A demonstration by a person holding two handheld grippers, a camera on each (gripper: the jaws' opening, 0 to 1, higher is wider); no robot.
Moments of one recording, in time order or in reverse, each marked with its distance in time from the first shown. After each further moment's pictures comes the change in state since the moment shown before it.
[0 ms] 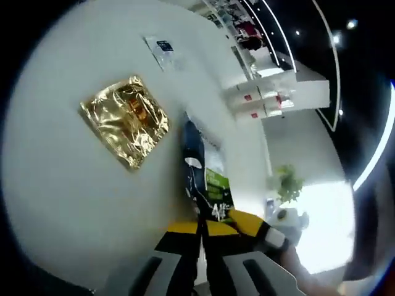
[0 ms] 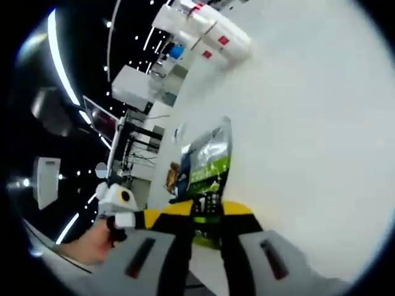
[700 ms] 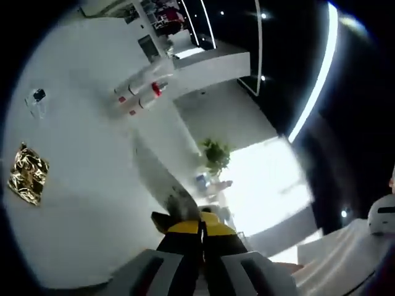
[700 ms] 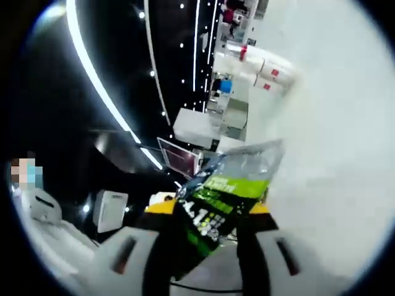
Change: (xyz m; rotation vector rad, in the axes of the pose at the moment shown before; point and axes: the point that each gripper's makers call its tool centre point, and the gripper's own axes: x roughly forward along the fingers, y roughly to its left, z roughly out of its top) left arm -0.063 -0.147 -0.028 0.386 0.131 -0.506; right arm -0.068 0.106 0.016 0.143 -0.250 0.523
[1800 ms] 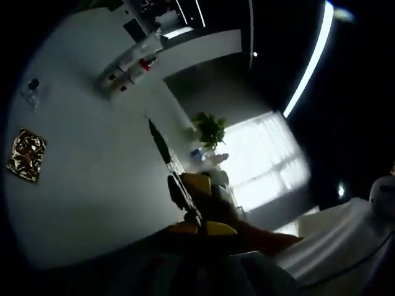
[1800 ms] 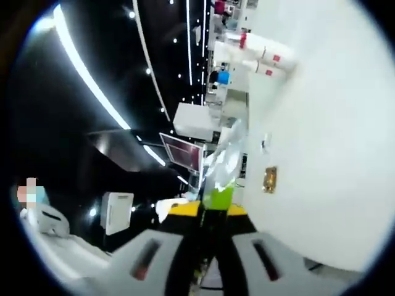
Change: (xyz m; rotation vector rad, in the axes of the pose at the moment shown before) left arm -0.013 0.003 -0.046 -0.018 0.166 0.002; right arm 0.000 0.012 -0.013 0.050 0.044 -0.020
